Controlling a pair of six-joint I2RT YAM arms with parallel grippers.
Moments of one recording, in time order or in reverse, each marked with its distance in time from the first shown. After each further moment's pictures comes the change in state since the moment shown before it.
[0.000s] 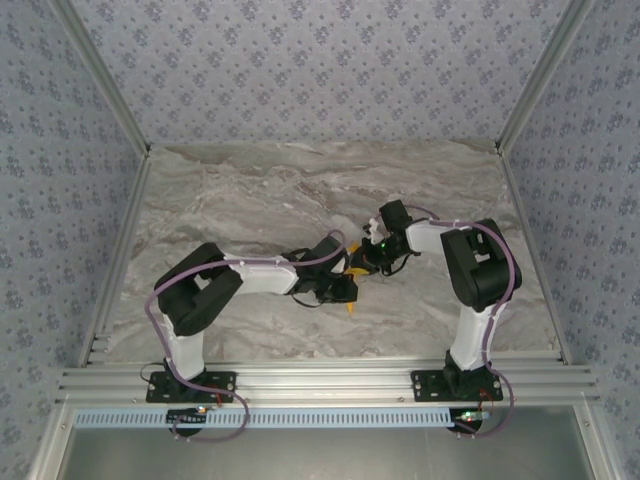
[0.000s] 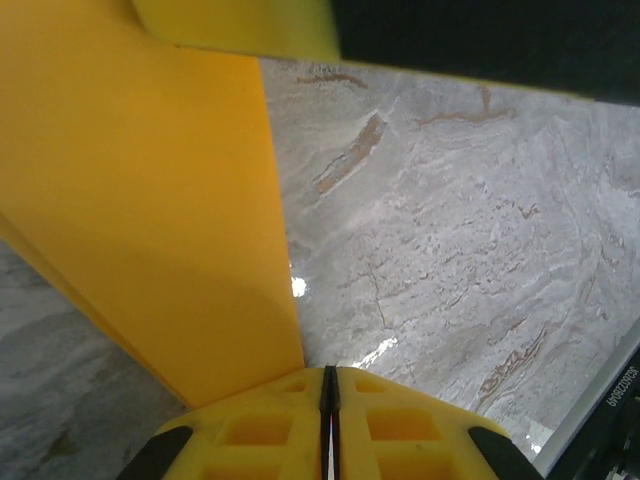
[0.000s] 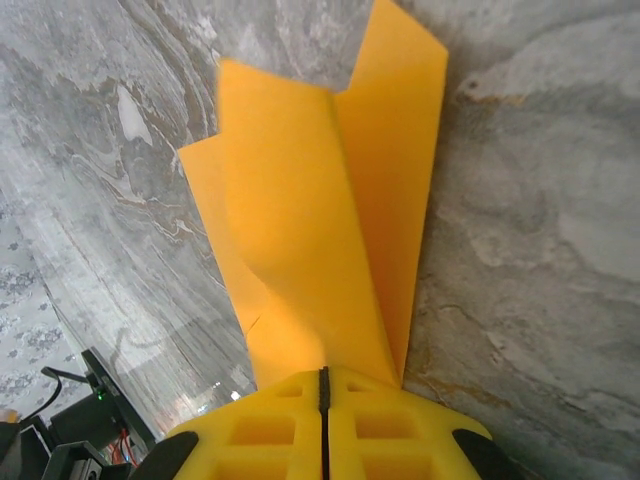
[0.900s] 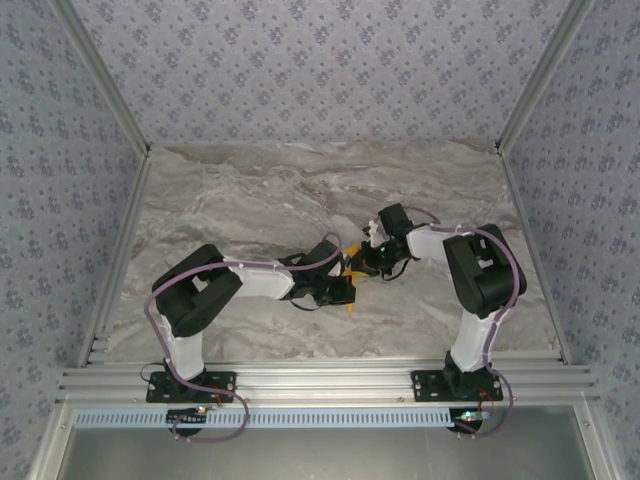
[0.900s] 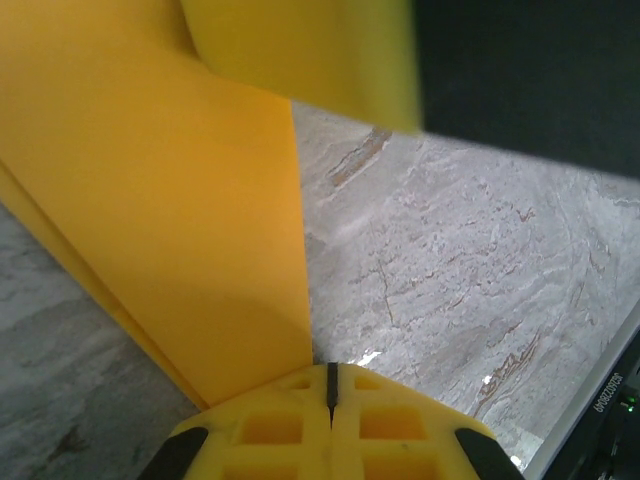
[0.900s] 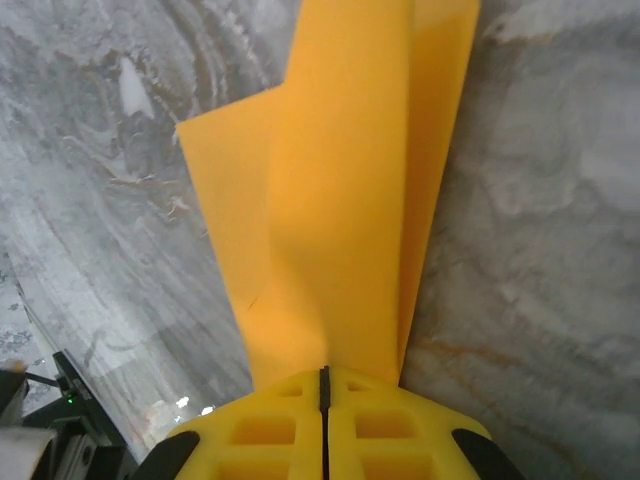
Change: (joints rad) left arm 0.000 -0.013 -0.069 0.105 -0.002 -0.041; right arm 0.021 -0.036 -0.047 0.045 0.042 -0.022
